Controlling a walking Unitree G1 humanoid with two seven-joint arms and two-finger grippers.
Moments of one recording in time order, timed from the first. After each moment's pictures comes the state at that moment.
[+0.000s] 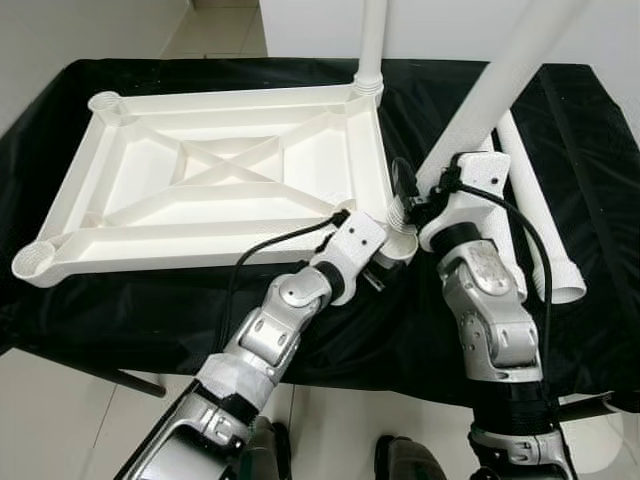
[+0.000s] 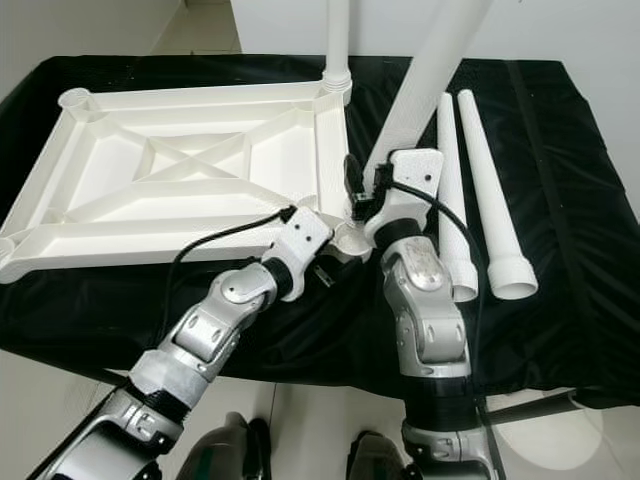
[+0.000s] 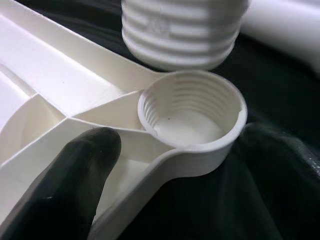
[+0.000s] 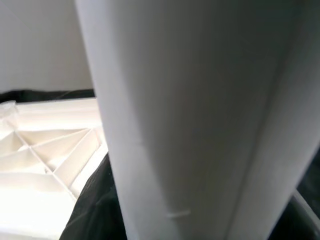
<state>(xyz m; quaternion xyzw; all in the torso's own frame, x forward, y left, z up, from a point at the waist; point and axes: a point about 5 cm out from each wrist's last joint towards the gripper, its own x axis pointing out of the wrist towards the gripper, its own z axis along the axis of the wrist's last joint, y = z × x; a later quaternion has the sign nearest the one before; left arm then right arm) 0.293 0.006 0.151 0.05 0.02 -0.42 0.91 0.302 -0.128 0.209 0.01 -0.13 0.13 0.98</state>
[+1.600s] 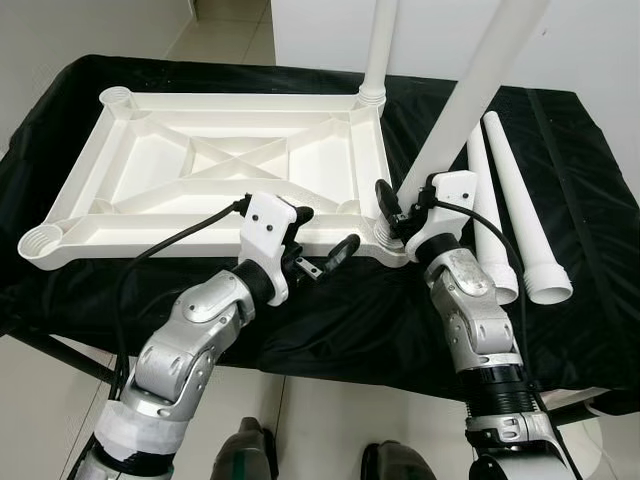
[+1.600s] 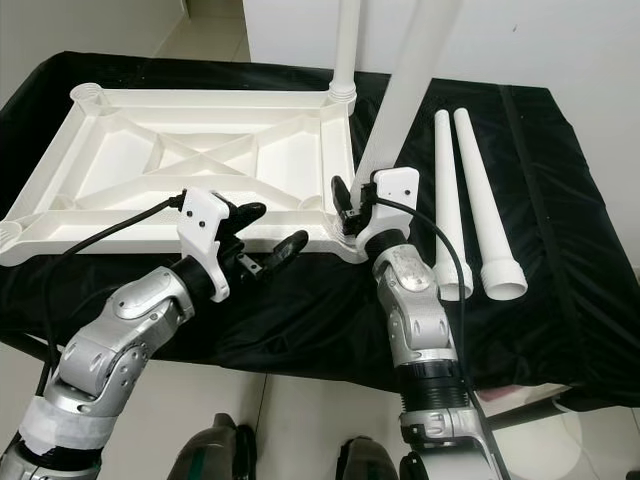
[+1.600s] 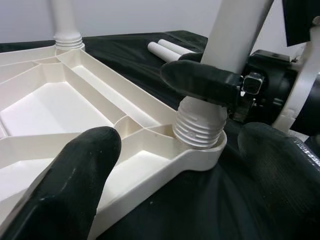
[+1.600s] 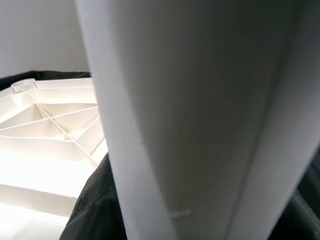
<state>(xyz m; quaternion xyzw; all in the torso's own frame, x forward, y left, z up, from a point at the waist) 0.260 0.077 0.183 -0.01 -0.03 -0.40 0.92 0.321 -0.132 0.171 0.03 -0.09 0.14 0.99</state>
